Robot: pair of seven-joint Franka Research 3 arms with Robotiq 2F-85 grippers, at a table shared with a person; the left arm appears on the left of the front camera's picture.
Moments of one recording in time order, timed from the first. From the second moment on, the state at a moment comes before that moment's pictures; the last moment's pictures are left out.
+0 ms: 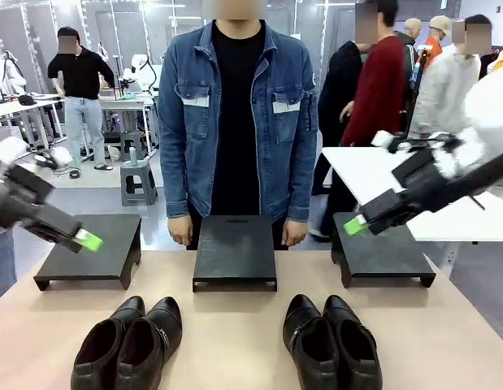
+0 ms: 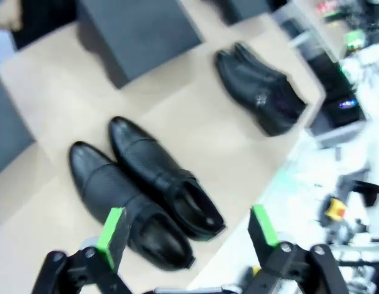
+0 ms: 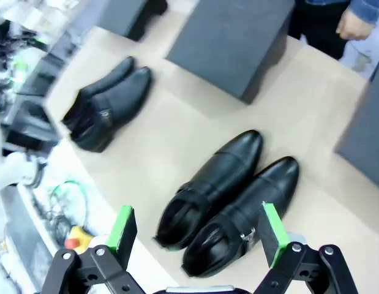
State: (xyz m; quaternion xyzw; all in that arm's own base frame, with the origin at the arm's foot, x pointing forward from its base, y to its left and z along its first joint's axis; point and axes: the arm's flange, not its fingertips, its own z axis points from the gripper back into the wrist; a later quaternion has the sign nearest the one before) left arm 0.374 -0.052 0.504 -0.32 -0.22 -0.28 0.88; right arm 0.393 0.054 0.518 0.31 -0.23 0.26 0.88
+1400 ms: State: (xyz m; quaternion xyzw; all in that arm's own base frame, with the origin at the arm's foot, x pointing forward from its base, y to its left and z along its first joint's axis) left arm 0.241 0.197 0.481 -0.55 -0.29 -0.09 0.78; right arm 0.308 -0.196 0.472 0.54 -0.24 0.07 0.81
